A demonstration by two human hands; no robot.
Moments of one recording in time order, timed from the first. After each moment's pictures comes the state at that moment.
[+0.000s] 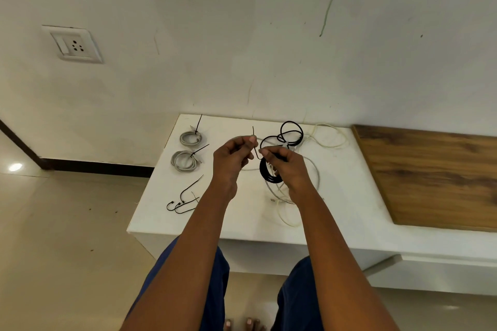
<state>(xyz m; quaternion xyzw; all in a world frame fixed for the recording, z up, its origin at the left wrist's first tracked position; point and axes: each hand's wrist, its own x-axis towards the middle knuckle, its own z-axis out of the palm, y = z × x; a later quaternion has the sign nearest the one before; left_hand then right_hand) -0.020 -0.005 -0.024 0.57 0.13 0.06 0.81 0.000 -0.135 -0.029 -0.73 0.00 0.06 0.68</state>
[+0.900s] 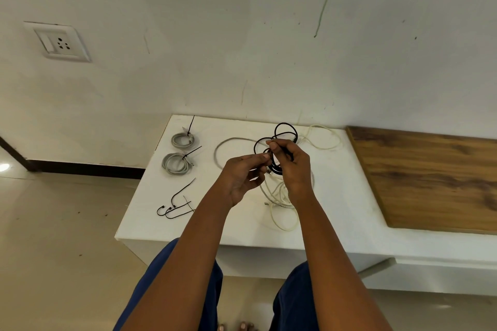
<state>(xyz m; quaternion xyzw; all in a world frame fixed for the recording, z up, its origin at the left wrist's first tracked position) -0.012 -0.023 -0.028 0.50 0.15 -0.13 0.84 0.006 -0.145 -0.026 -0.70 -0.04 -0.06 0.71</state>
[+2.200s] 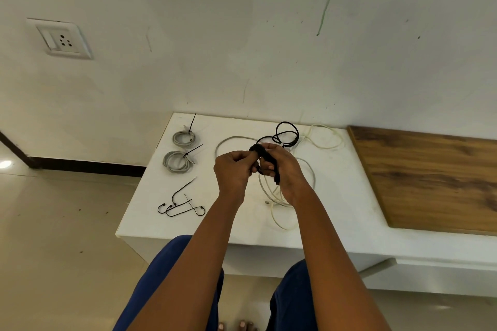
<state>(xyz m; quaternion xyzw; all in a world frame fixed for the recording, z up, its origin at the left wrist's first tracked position) -0.017 -0.032 -0.030 0.65 0.21 0.12 0.72 0.013 -0.133 -0.024 -0.64 -0.02 0.16 0.75</state>
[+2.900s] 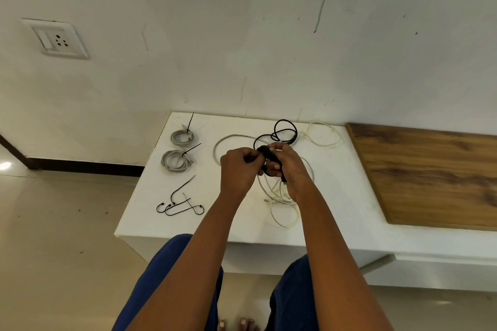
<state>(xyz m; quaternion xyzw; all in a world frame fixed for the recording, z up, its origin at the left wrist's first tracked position) -0.019 -0.036 -0.026 0.78 0.11 0.12 0.60 0.010 -0.144 -0.020 -0.68 0.04 0.14 0.72</state>
